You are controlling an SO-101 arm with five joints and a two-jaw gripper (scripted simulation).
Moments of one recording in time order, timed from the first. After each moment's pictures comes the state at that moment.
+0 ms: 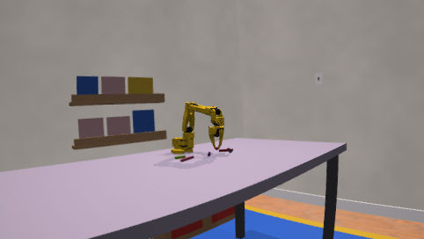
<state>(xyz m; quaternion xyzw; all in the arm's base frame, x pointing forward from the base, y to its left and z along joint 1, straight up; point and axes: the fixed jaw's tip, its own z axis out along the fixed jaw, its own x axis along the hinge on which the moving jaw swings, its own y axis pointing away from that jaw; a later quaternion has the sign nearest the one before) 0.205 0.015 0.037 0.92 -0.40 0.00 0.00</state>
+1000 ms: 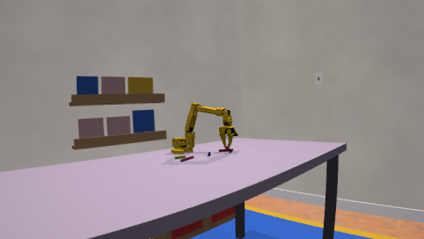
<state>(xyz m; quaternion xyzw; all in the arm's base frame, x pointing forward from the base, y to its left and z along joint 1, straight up) 0.194 0.093 0.031 0.79 -0.61 0.00 0.01</state>
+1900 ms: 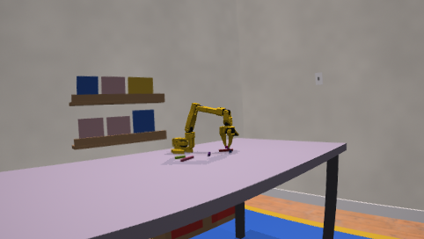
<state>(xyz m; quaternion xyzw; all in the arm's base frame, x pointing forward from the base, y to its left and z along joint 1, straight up) 0.191 0.098 0.032 0.79 -0.62 0.00 0.01</state>
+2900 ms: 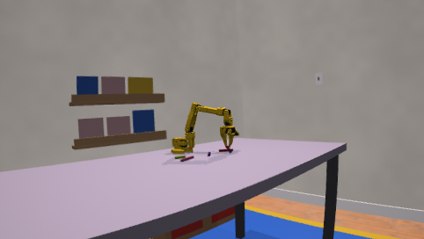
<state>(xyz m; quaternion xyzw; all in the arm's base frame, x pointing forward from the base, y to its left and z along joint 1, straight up) 0.192 0.101 0.032 0.79 -0.62 0.00 0.01</state>
